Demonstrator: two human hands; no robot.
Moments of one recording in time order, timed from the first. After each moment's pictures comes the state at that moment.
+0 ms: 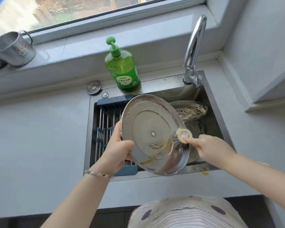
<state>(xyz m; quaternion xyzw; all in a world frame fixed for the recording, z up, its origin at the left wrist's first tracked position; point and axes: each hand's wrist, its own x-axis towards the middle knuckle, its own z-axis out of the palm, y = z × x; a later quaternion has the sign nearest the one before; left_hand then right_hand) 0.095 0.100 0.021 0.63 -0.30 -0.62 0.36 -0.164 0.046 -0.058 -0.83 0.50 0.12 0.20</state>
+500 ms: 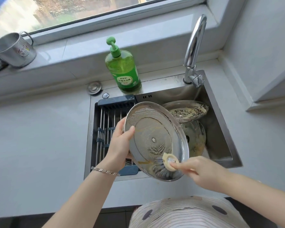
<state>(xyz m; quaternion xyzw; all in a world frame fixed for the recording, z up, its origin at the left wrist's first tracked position) 0.086 0.092 0.016 0.69 -0.27 -0.53 0.41 -0.152 0.093 -0.052 -0.82 0.38 0.04 0.44</state>
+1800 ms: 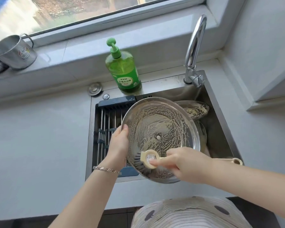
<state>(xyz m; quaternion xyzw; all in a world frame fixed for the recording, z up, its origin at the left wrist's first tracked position) 0.086 0.083 0.011 0.75 -0.19 -0.50 0.40 -0.103 0.073 -0.014 -0.90 0.29 0.01 0.33</state>
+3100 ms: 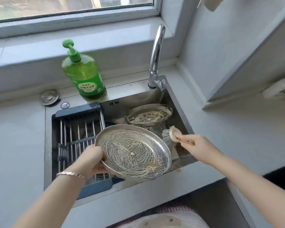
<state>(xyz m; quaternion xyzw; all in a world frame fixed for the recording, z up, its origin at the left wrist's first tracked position) 0.106 0.069 -0.016 0.76 -0.16 -0.60 0.19 -0.198 0.067 -0.042 -0.60 0.67 -0.08 0.44</state>
